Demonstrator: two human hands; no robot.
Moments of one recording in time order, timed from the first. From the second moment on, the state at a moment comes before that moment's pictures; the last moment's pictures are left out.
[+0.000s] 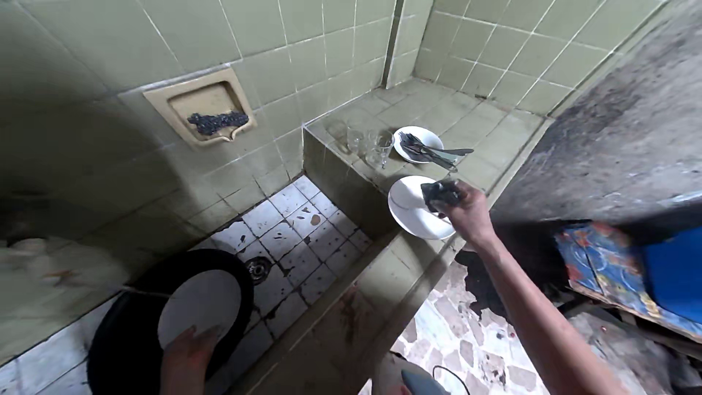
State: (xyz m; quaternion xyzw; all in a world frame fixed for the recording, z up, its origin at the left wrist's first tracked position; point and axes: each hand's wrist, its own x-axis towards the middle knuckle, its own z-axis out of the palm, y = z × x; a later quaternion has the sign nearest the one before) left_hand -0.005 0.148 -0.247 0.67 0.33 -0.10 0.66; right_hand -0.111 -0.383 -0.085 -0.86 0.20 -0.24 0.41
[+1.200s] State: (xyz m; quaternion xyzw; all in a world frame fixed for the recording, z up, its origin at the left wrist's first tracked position) left_hand -0.033 -0.047 -0.100 0.70 0.09 -0.17 0.69; right_hand -0.045 -0.167 -0.136 -0.84 -0.20 -0.21 0.45
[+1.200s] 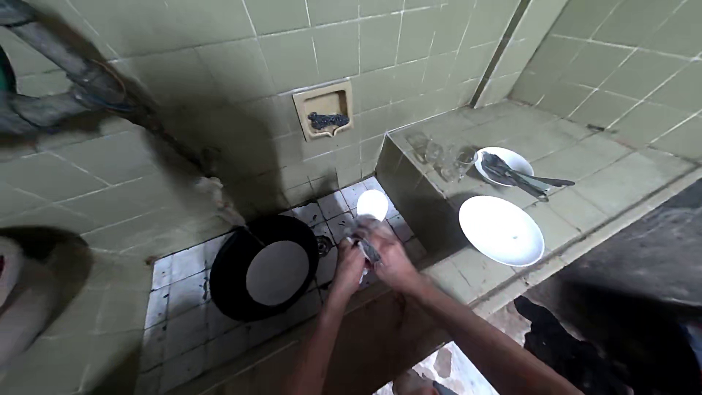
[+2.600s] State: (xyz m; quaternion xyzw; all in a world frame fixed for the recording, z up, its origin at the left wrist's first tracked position) left_hand -0.043 -0.010 -0.115 0.55 0.08 -0.33 0.76; right_hand -0.034 -0.149 -0.156 -0.82 -0.10 -0.20 0.54
